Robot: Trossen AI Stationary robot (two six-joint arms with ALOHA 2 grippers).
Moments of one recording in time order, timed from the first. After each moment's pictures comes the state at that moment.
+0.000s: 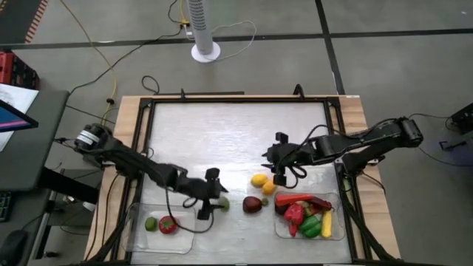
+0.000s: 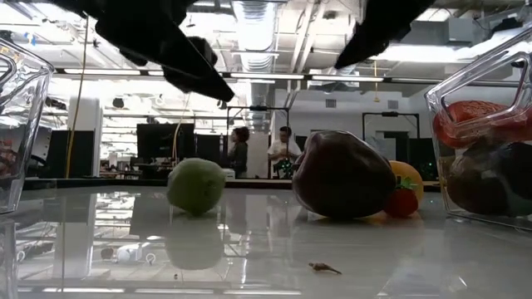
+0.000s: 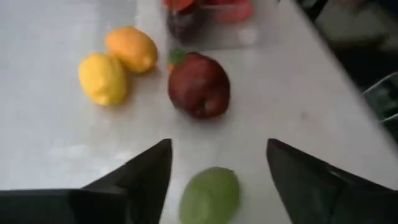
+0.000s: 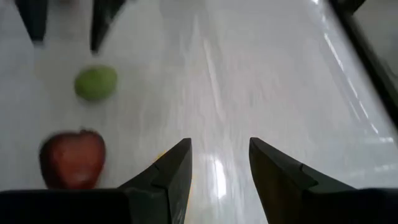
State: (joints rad) left arm -0.34 1.51 0.82 0.05 -0.11 -0.17; right arm 0.18 1.30 1.01 -0.46 0.29 0.11
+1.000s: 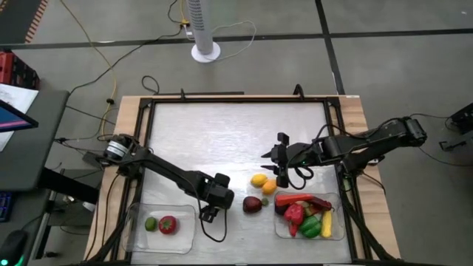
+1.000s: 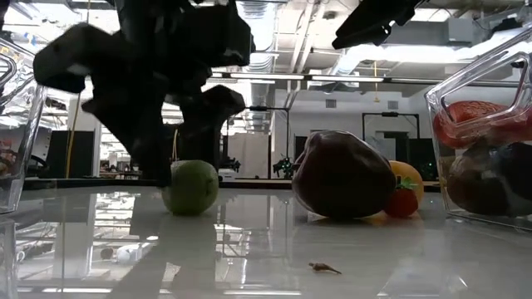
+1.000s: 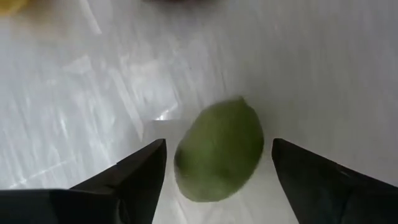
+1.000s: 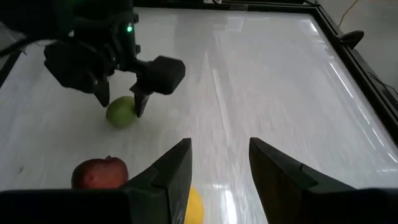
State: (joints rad) left arm -0.33 1.86 1.21 -0.56 -0.04 0.04; right arm 0.21 1.23 0.98 -0.36 0.29 0.11
